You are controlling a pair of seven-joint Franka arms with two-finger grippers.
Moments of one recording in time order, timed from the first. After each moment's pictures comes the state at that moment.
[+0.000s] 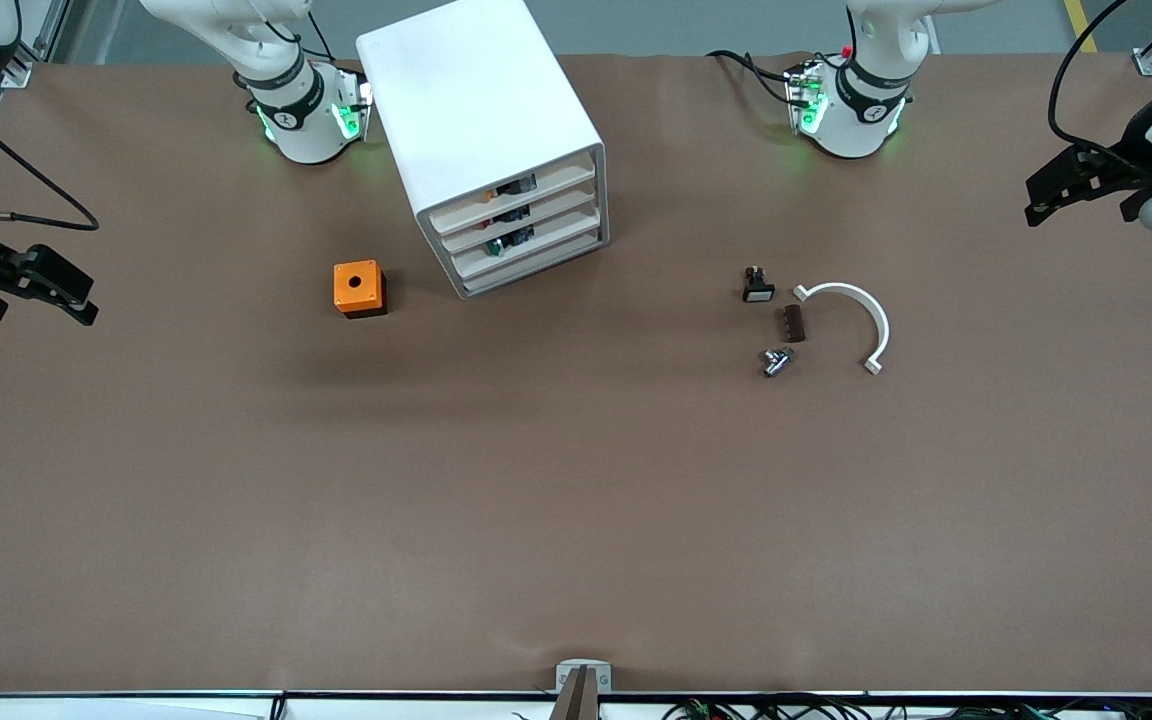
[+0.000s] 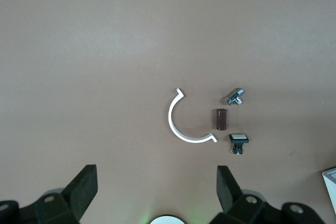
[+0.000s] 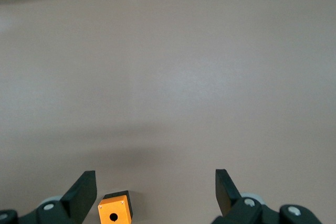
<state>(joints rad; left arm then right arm) 0.09 -0.12 -0.16 -1.65 0.02 1.51 -0.07 -0.01 0.00 0.00 -1.62 -0.03 1.75 0.06</state>
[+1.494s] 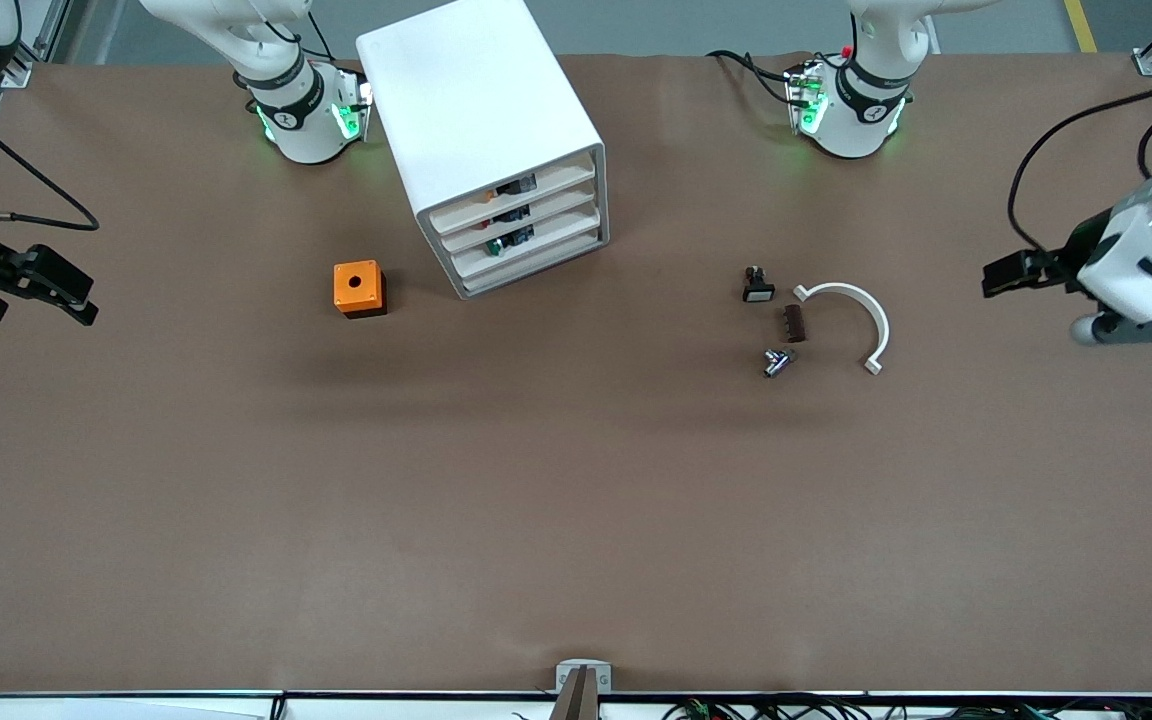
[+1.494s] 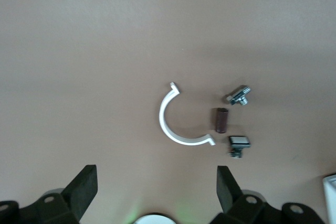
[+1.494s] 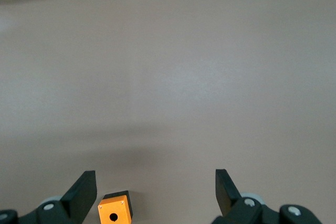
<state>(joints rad) 0.10 0.10 -0.16 -1.65 -0.01 1.55 -0.16 -0.01 0.00 0.00 -1.62 -0.03 1.75 0.06</state>
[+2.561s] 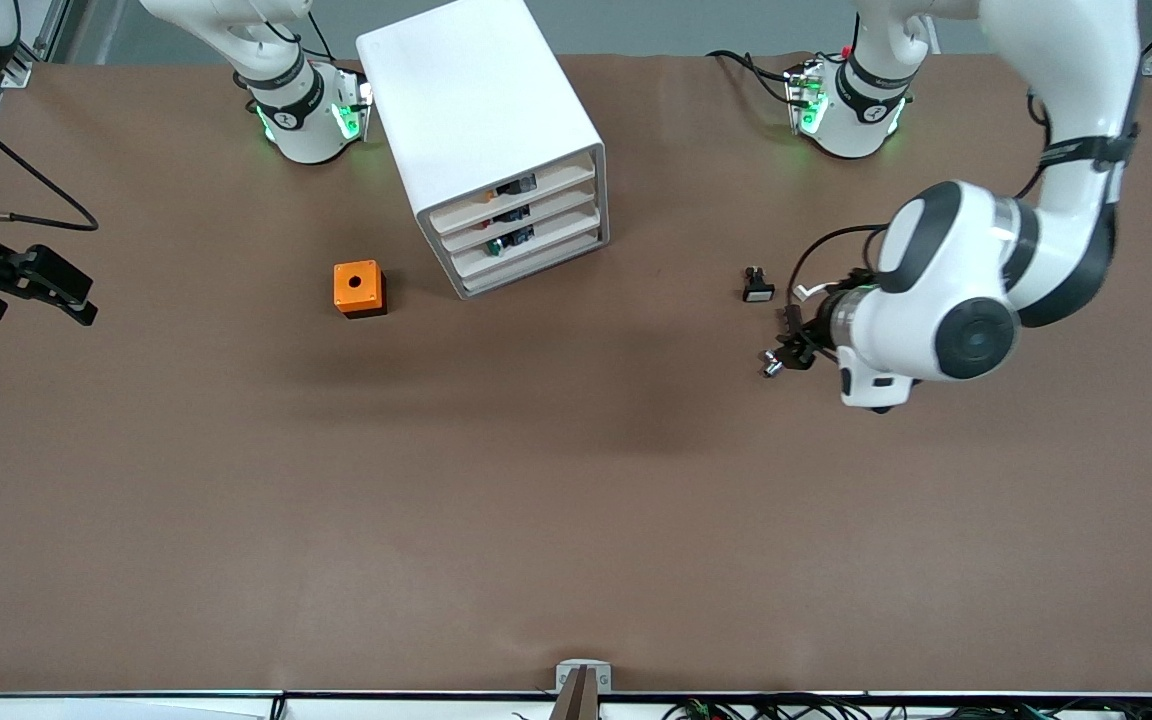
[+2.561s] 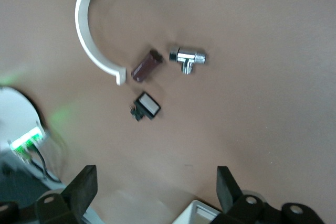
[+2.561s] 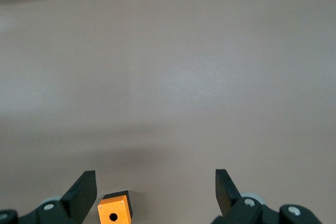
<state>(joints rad) -0.19 0.41 -0.19 -1.59 -0.16 1.57 -1.24 -0.01 0.00 0.00 -1.62 -0.03 1.75 0.06</state>
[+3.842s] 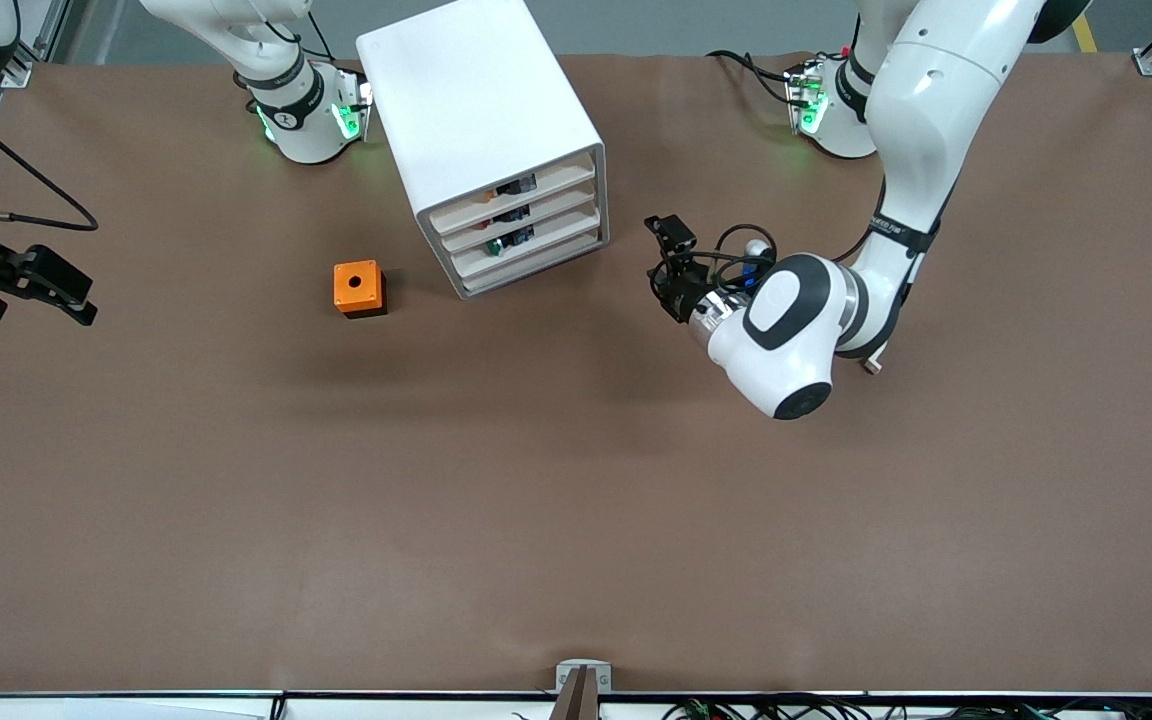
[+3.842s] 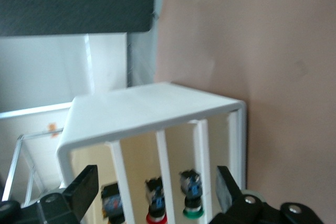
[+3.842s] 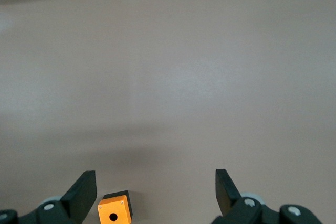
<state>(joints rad) -0.32 0.65 -0.19 -1.58 -0.83 1.43 -2.28 -0.01 0.00 0.00 -1.62 -0.03 1.75 0.06</state>
